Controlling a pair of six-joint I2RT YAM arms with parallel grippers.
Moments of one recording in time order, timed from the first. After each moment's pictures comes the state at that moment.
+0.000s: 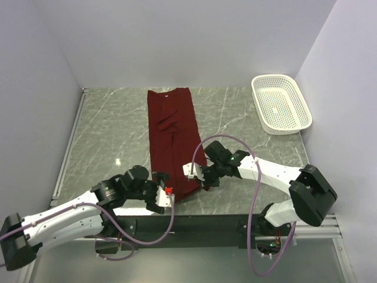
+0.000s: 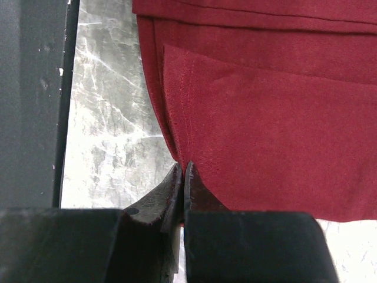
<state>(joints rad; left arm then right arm) -0.94 0.70 0.44 -0.37 0.35 0.74 0.78 1.39 0.78 -0.50 -0.56 -0.84</state>
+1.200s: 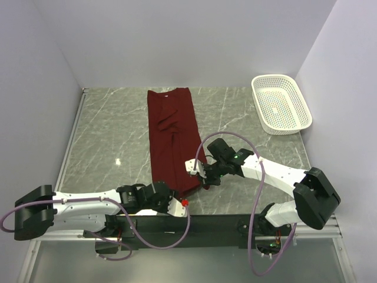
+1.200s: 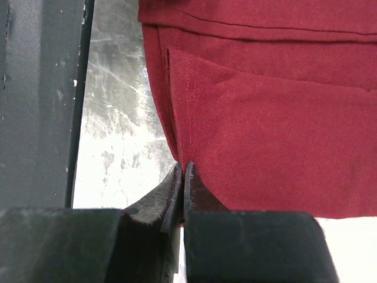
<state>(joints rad) -1.22 1.04 0.39 -0.18 -0.02 0.63 0.75 1.36 0.79 -0.51 -0.63 -0.82</state>
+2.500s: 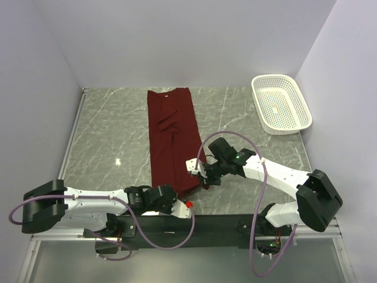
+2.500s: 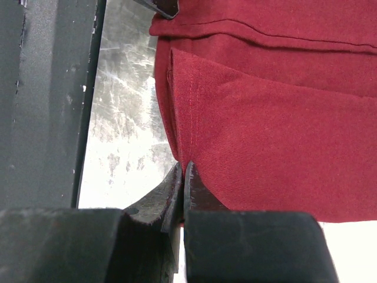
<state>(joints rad) -1.28 1.15 0.41 -0.15 -0.08 0.58 0.74 1.33 0.79 -0.52 -0.66 -0.82</state>
